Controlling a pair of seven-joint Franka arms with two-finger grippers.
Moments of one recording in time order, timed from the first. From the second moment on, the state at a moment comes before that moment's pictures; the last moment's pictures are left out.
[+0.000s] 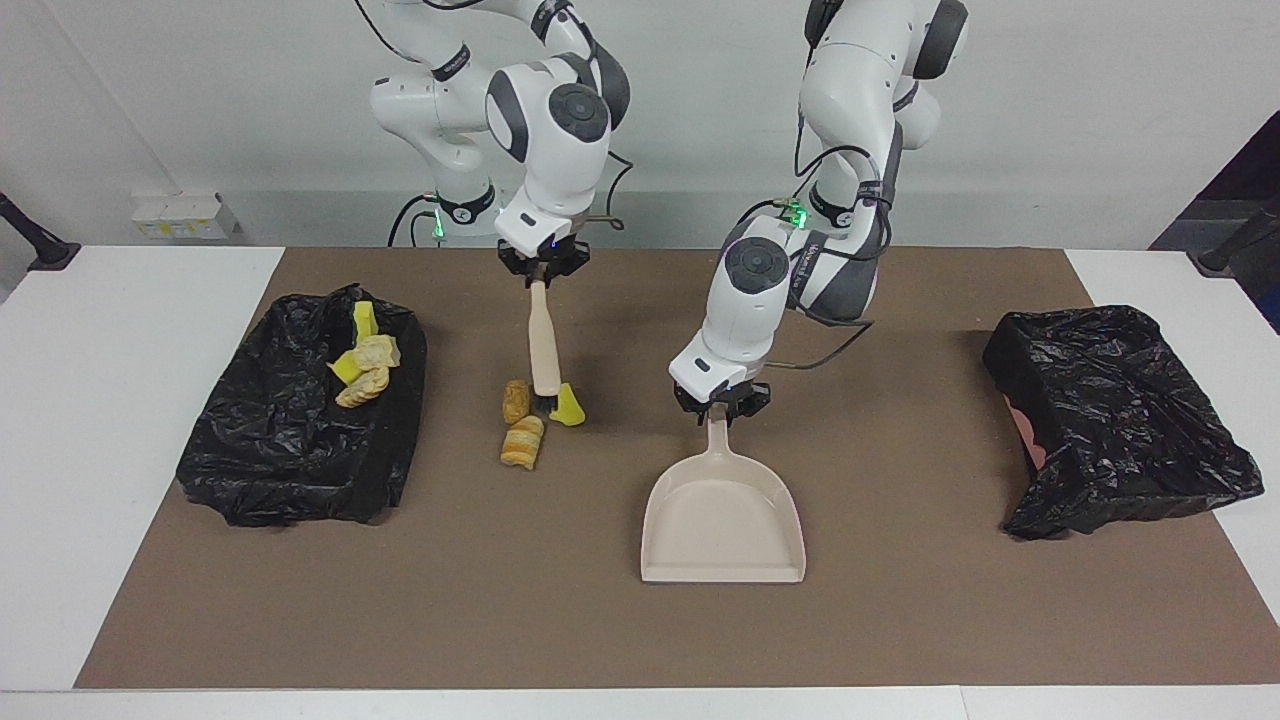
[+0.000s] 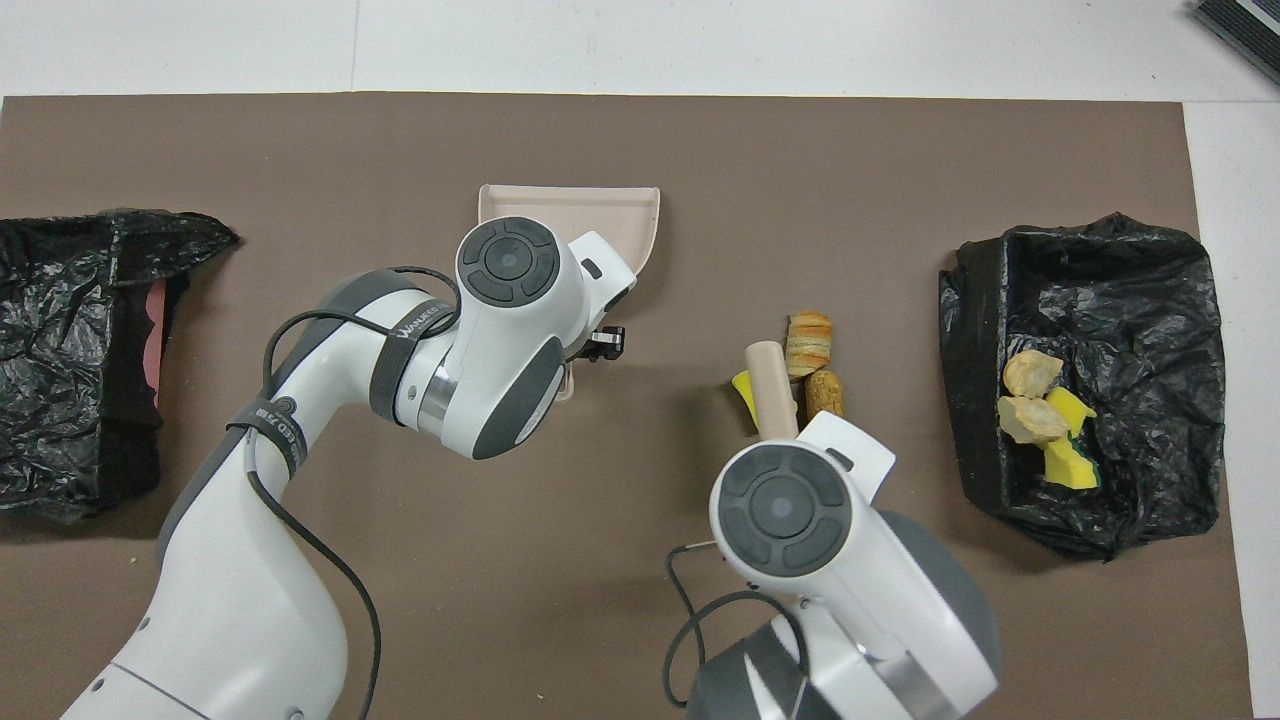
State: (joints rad) left arm -0.55 0.44 -0.01 -1.66 -0.03 2.11 -0.39; right arm 0.06 -0.08 0.40 -2.10 -0.16 1.78 0.32
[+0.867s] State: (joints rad) left arm -0.43 0.39 0.01 -1.54 0.03 1.87 0.48; right arm 0.10 0.11 0.27 -2.11 -0.06 1.96 0.20
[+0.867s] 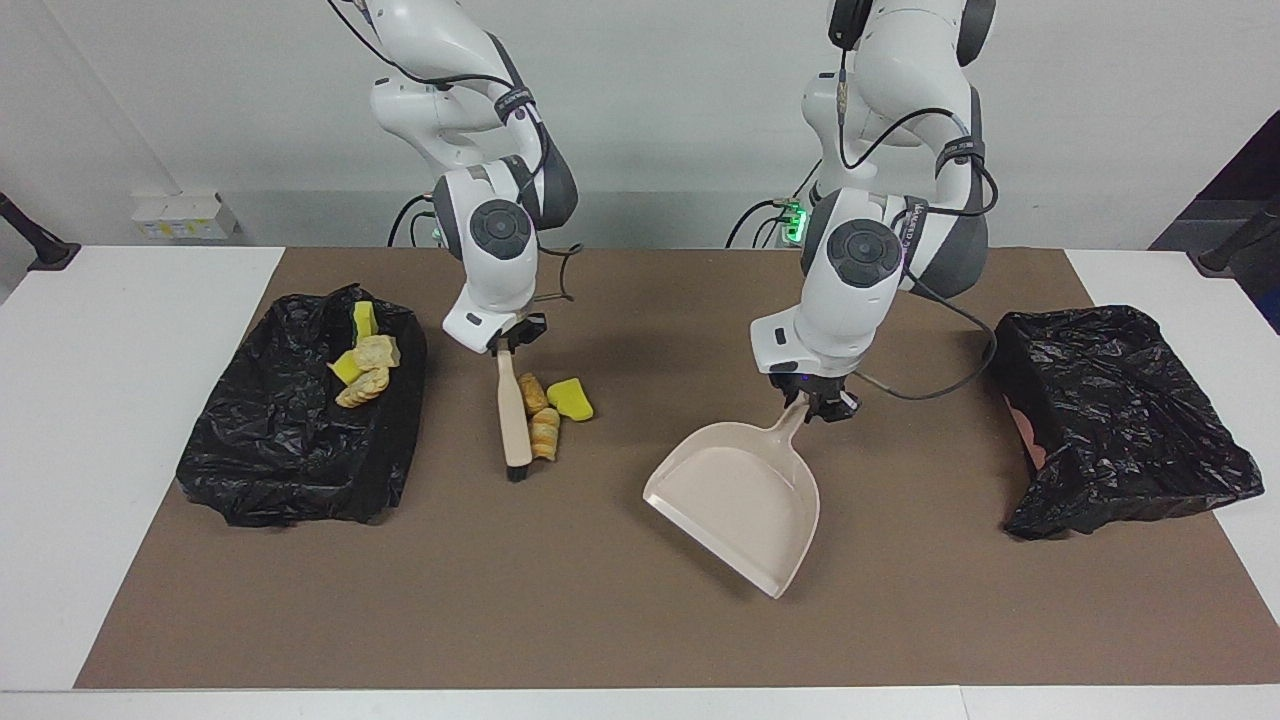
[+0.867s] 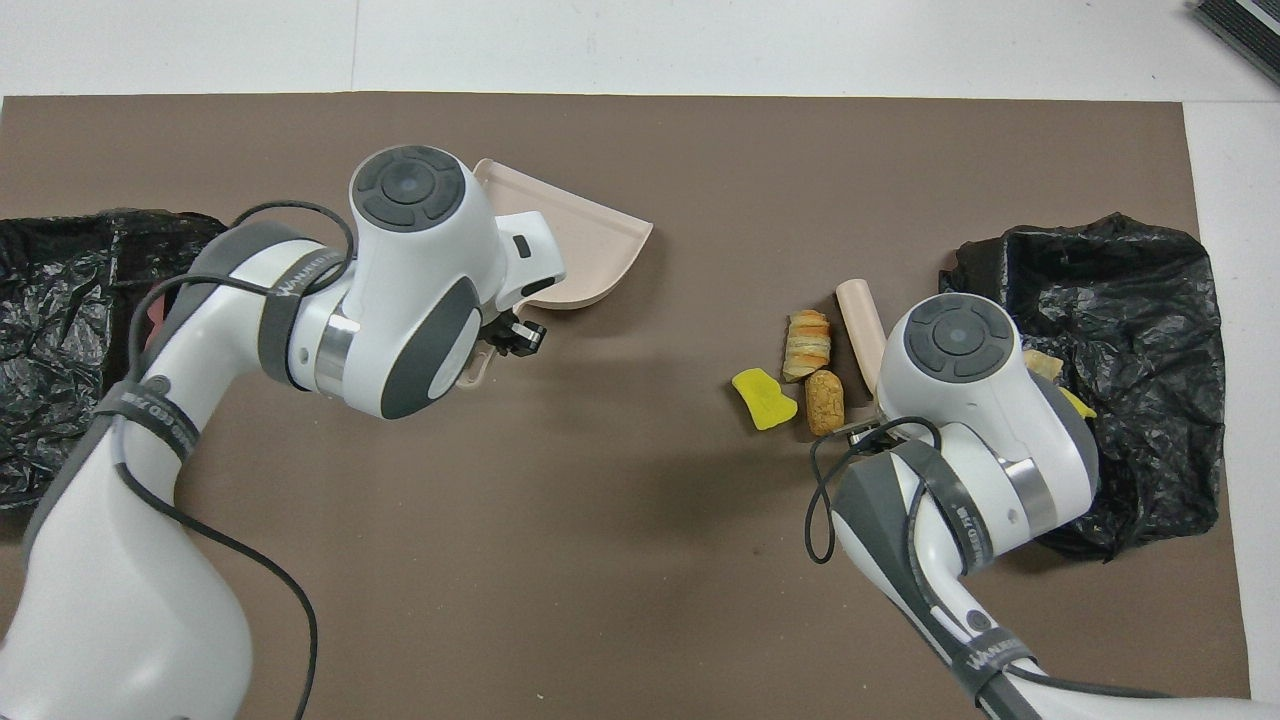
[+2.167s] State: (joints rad) left arm -0.45 0.24 0.00 -1.86 0.14 1.94 1.10; right arm 0.13 -0.15 0.33 -2.34 0.05 1.95 0.44
